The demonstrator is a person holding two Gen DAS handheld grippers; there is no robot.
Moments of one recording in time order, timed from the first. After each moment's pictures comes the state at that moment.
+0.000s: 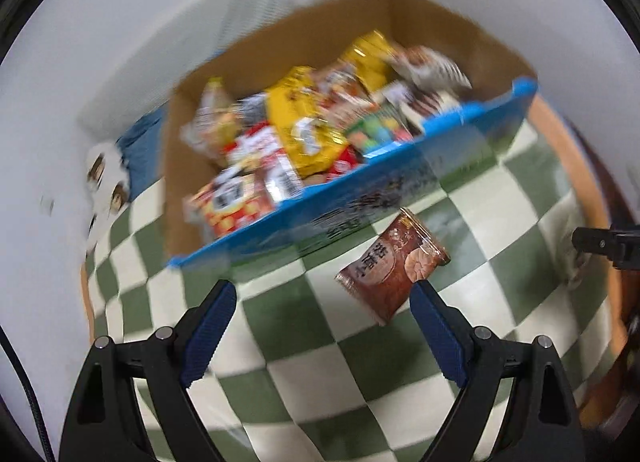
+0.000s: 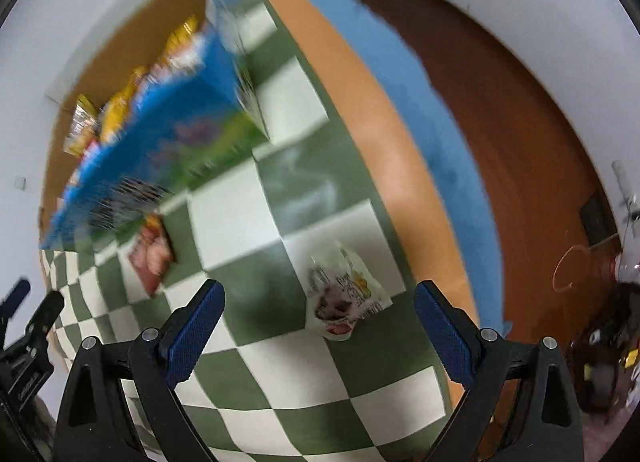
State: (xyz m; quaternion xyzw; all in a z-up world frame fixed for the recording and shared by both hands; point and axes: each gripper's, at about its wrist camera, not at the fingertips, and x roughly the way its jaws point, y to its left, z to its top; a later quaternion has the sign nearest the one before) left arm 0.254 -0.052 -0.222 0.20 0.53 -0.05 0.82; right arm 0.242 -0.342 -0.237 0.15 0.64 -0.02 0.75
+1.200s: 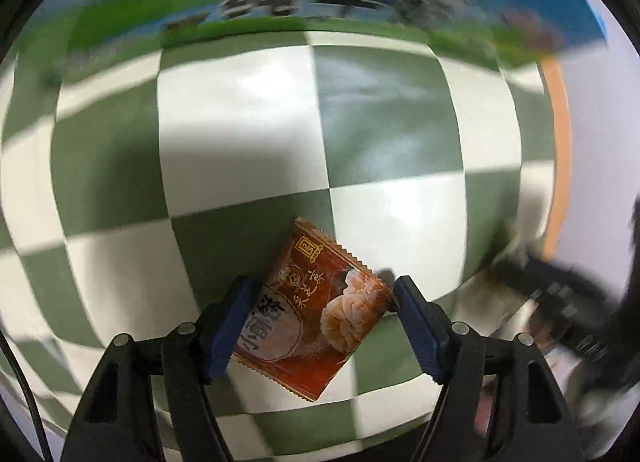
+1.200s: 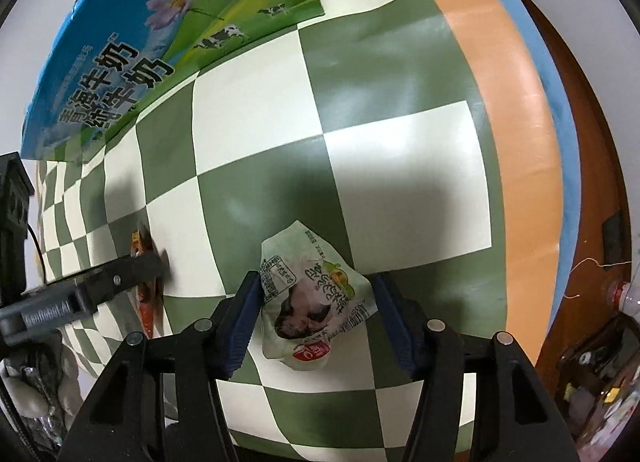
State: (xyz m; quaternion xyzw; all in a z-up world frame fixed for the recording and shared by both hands) left arm 0.234 -0.027 -0.317 -0.05 0.72 -0.12 0.68; right arm 0.219 -0.281 -0.300 0.09 0.70 0.06 0.70
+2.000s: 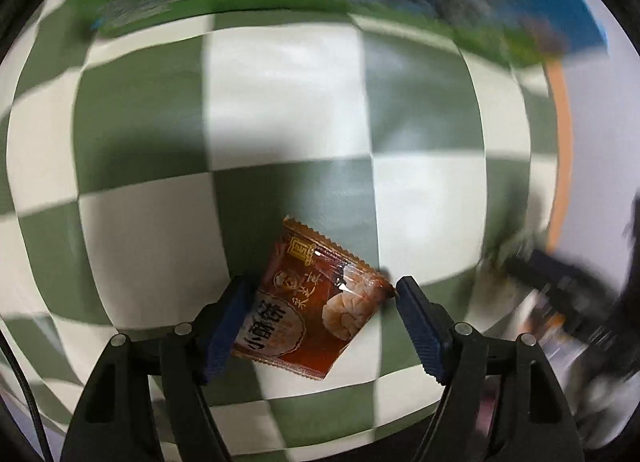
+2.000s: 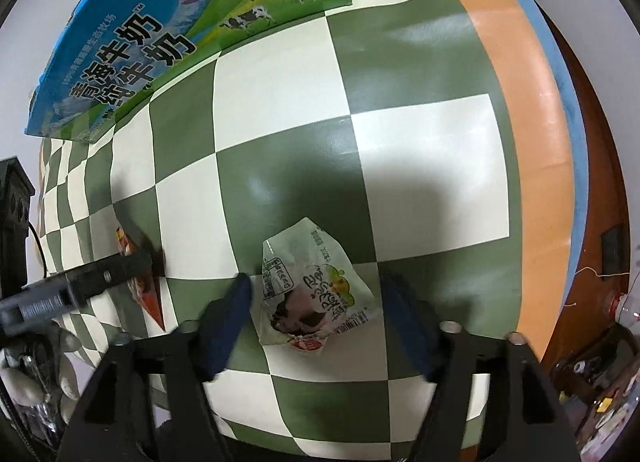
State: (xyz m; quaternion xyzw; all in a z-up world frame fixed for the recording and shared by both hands) left arm 0.217 -0.024 -0.308 -0.07 0.72 -0.12 0.68; right arm 0.215 -0.255 -0.305 0.07 0.70 0.08 0.71
